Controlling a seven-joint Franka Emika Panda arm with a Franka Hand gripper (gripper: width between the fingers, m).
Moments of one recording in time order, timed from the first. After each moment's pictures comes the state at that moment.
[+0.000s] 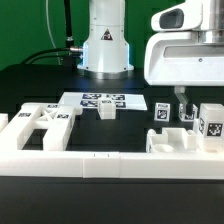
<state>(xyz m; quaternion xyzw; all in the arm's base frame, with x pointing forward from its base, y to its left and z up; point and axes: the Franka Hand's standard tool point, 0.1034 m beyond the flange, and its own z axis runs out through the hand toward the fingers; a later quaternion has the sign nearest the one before) 0.649 0.124 0.081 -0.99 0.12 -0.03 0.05</state>
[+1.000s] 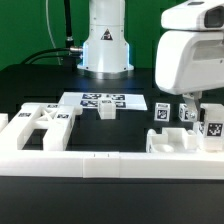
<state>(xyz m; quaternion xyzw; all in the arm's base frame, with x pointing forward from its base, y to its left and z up) 0.649 0.126 0.082 -0.95 -0.30 -0.03 0.00</state>
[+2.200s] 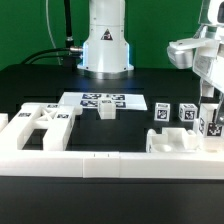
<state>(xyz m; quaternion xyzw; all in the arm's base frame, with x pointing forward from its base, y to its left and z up) 0.649 0.119 0.082 -0.73 -0.69 0.01 -0.05</state>
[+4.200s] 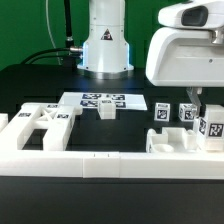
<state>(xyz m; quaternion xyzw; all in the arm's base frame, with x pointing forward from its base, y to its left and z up) 0.643 0.123 0.079 -1.00 -0.02 -0.02 -0.01</state>
